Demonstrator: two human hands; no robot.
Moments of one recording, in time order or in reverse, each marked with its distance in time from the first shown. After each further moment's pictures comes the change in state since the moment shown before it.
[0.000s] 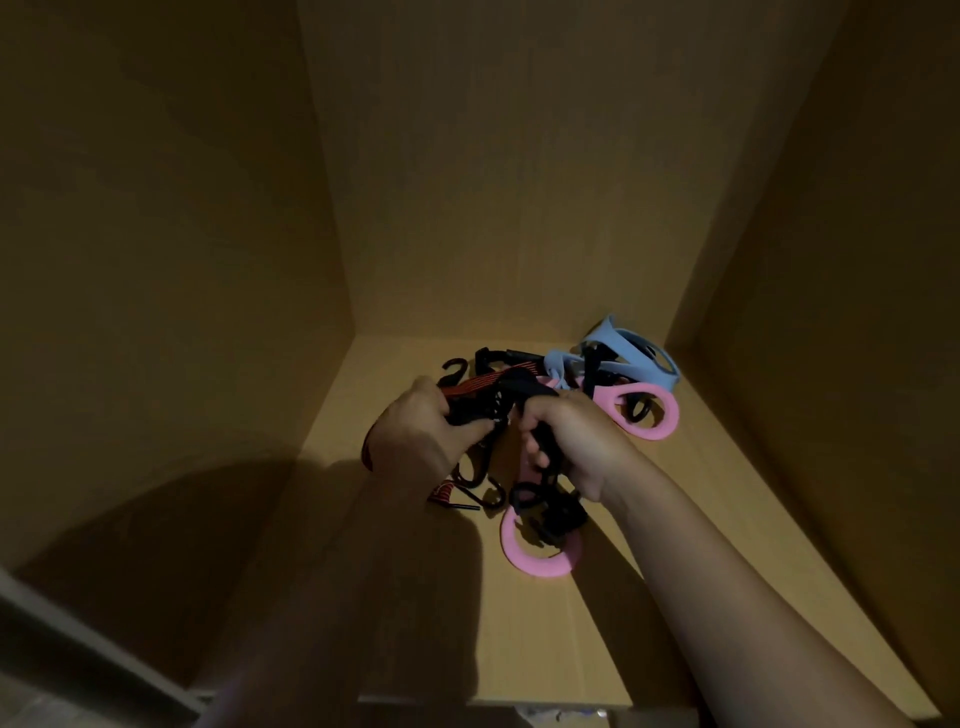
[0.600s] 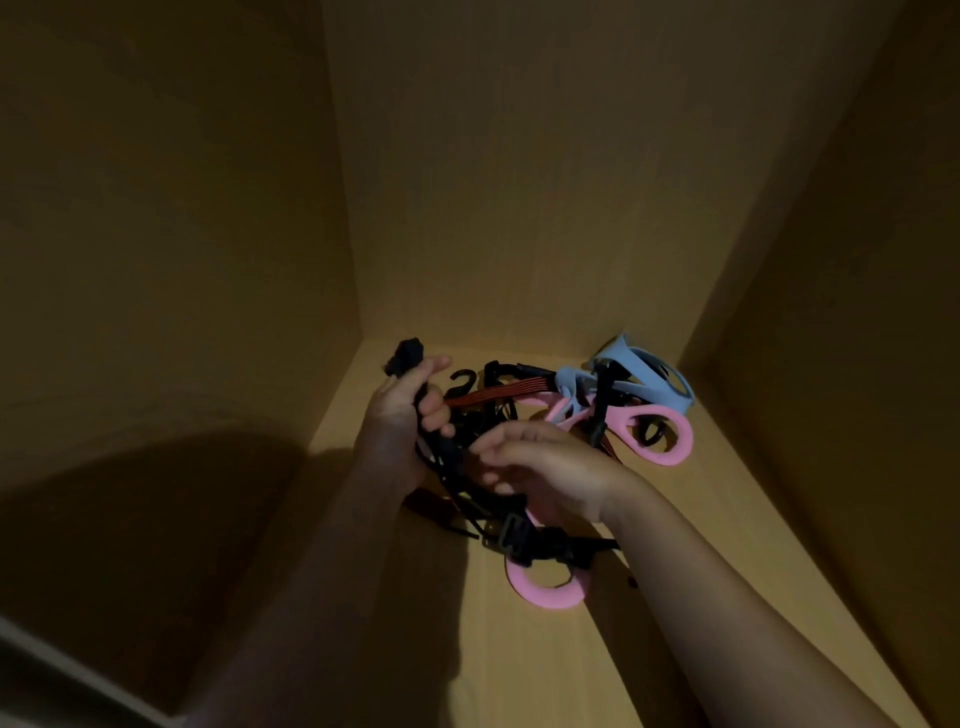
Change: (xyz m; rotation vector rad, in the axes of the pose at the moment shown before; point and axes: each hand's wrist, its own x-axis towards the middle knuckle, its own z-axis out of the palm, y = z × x) left_hand 0.013 -0.004 -0.027 -1.507 -0.164 -0.368; right_hand 0.016 0.003 0.013 -0.207 -0.293 0.048
